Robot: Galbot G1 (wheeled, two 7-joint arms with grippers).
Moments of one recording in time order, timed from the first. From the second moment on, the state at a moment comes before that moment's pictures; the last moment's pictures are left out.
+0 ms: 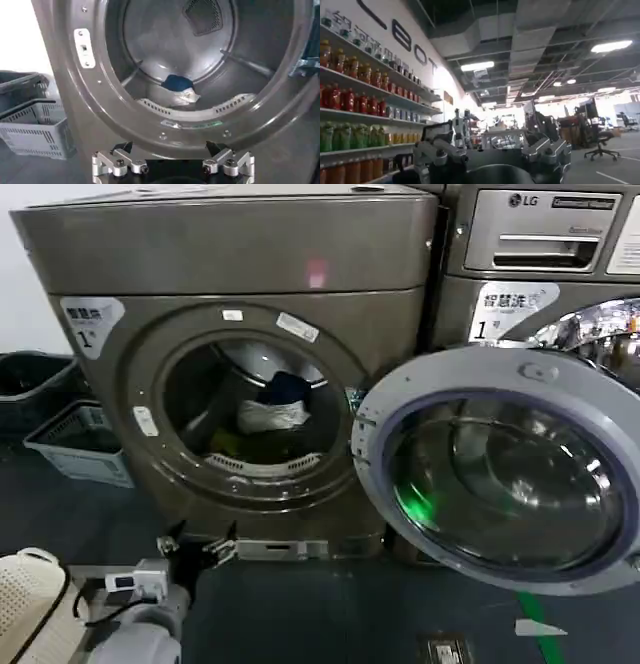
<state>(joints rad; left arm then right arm) 1.36 -1.49 -0.61 -2.25 0.02 0.74 0.06 -1.60 1.25 2.27 1.73 0.65 -0.13 0.02</state>
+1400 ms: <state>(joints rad) 1.37 -1.49 -0.61 -2.26 0.03 0.74 0.07 -1.59 1.26 2.26 1.72 0.66 -0.12 0.02</state>
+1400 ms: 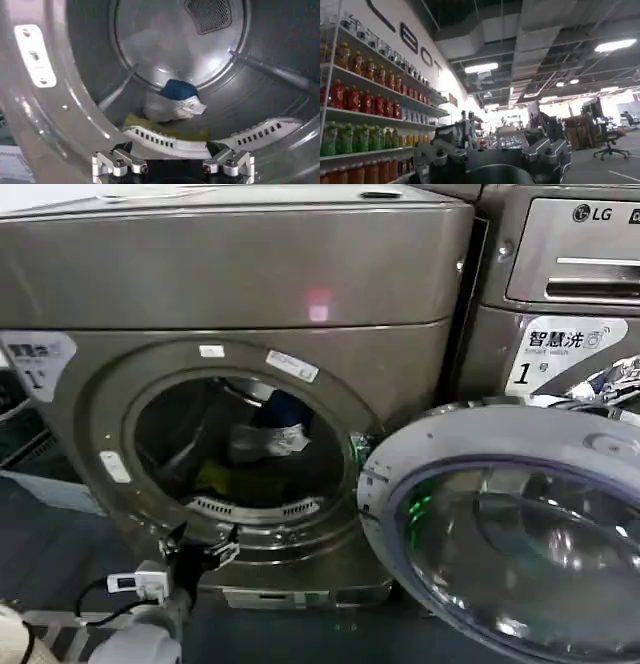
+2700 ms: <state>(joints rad) 1.23 -1.50 -0.60 -2.13 0.21 0.74 0.21 -1.58 1.26 2.23 1.70 0.63 -0.10 0.02</state>
